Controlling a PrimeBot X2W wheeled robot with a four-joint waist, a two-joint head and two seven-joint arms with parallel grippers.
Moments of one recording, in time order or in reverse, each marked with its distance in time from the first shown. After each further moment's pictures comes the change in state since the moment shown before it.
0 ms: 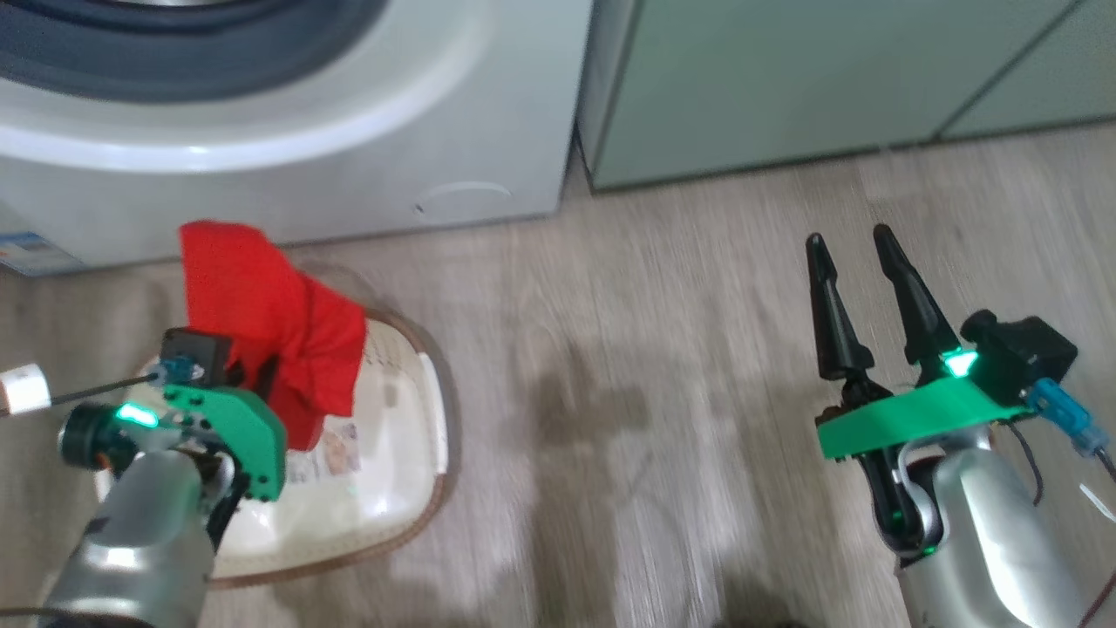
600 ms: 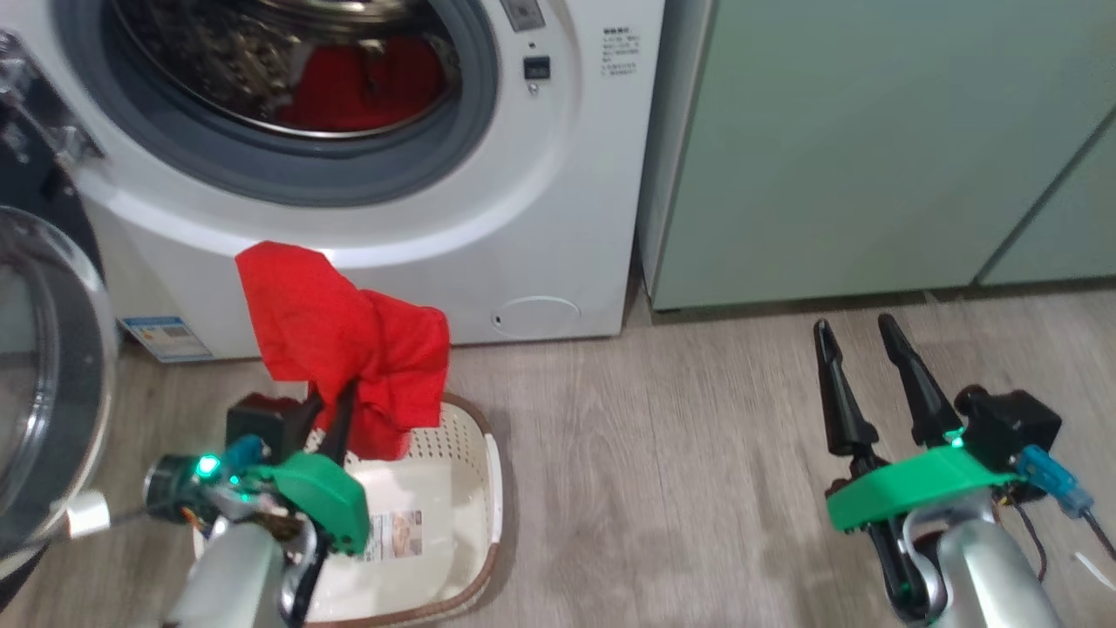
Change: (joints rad) left arm 0.350 -0.077 0.093 -0.577 0.033 0.101 0.000; right arm 0.126 0.000 -0.037 0.043 -0.028 0.000 0.000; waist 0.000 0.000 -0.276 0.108
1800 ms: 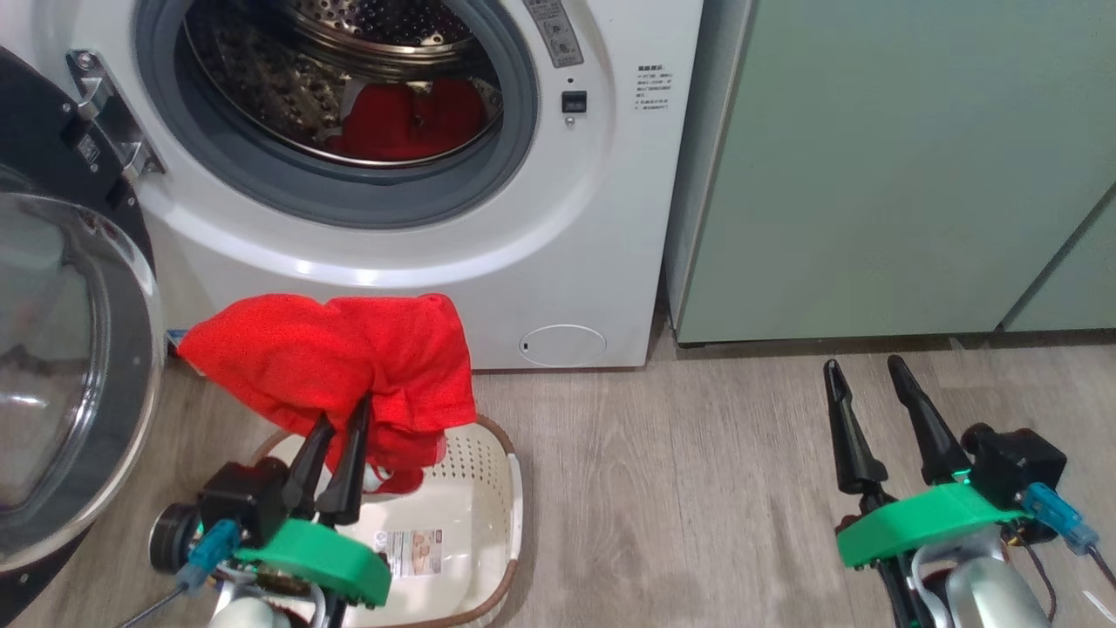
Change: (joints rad) left arm 0.298 -0.113 0.152 -0.461 0.049 -0.067 0.000; right arm 0.080 0.000 -0.022 -0.011 -0.013 0.000 0.000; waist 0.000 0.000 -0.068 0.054
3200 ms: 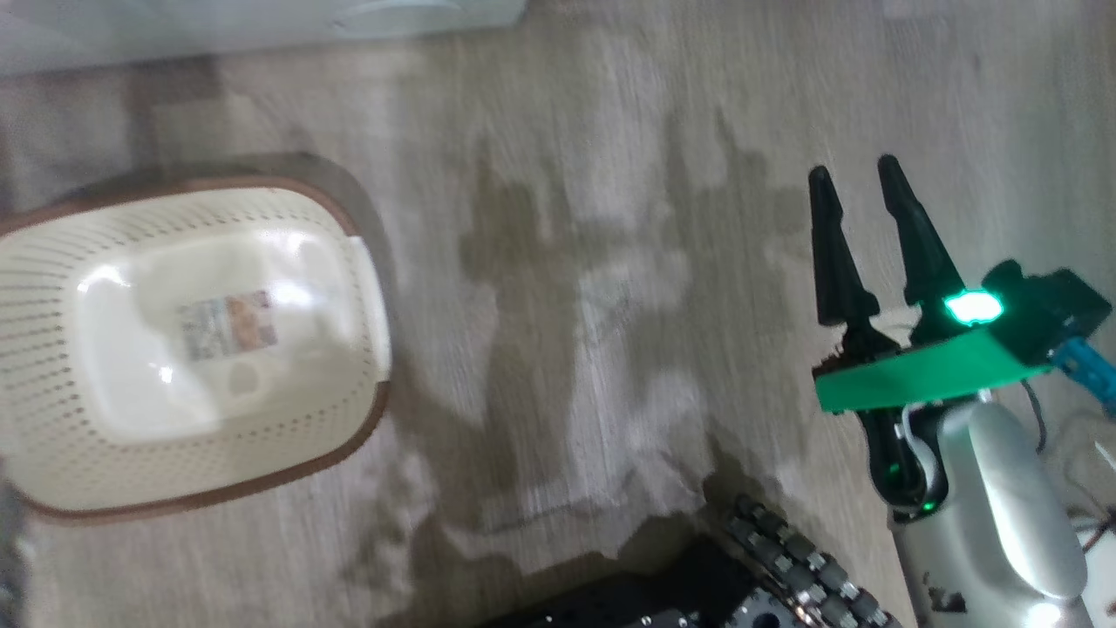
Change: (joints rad) left arm -1.071 0.293 0.077 0.222 0.012 -0.035 0.002; right arm -0.262 0.000 0.083 -0.111 0.109 0.000 0.000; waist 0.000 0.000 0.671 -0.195
